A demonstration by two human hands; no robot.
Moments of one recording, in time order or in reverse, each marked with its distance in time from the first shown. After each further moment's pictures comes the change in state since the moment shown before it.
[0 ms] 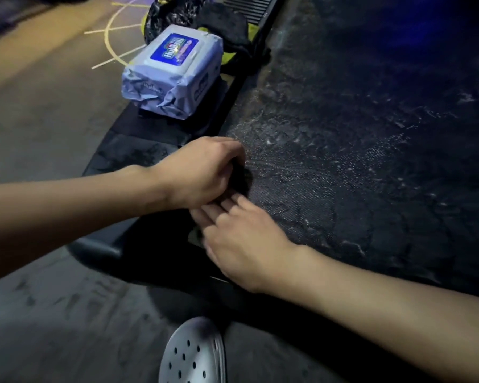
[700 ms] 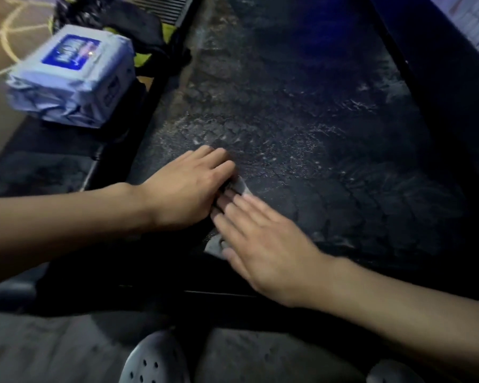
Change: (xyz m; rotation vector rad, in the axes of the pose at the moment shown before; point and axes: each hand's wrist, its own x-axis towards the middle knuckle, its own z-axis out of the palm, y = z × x) left_hand 0.039 0.045 0.045 0.251 -0.127 0.293; right_hand -0.097 0.059 -0.003 0.003 0.033 0.193
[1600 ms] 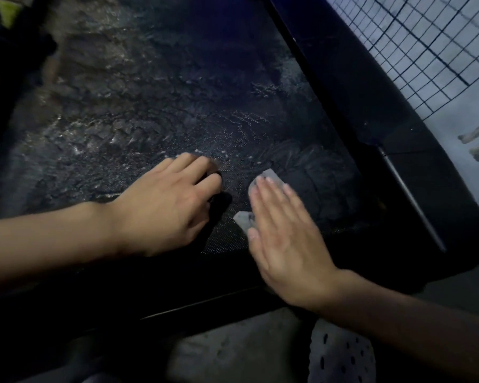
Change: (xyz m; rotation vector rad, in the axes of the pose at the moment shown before) left_hand 0.063 0.070 0.008 0.014 -0.009 0.242; right_hand -0.101 0.050 -0.006 -0.086 0.083 0.533
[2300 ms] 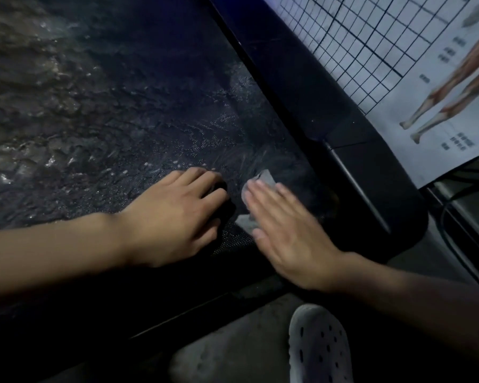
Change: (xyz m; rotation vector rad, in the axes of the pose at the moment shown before) left_hand 0.048 0.033 0.005 -0.047 0.000 0.194; right_hand -0.030 0.062 -0.006 0.030 -0.067 0.046
